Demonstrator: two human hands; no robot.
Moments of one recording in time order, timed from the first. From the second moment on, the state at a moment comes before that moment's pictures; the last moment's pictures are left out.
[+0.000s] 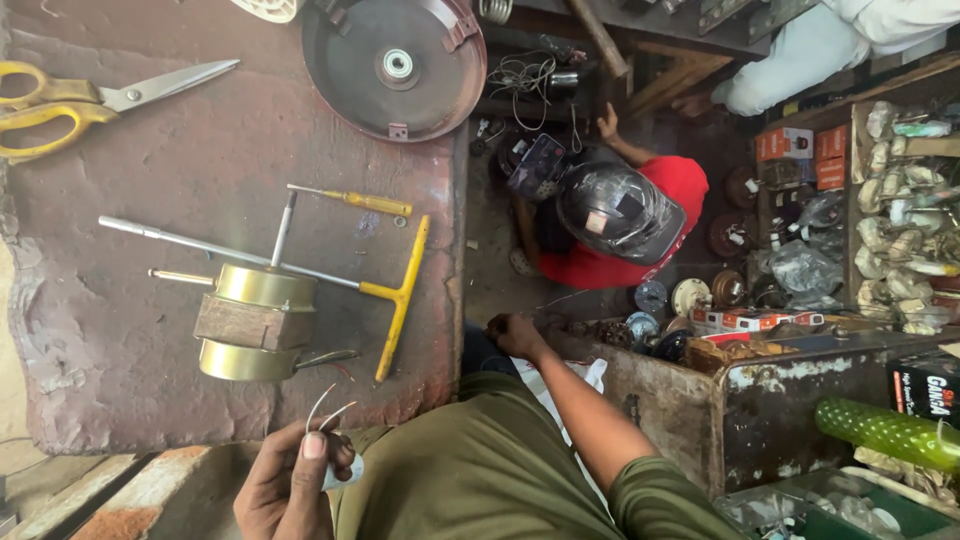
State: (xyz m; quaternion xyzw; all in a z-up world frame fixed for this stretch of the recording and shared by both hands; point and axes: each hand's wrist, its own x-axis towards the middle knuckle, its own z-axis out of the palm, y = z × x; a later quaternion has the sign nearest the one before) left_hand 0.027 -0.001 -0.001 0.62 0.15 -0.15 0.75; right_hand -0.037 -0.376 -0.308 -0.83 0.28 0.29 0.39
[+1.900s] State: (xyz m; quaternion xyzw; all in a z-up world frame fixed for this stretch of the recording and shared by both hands) left_hand 0.026 -0.033 0.047 0.63 0.06 -0.15 0.76; right_hand 0.018 -0.248 0.046 -0.67 -0.14 0.16 0.71
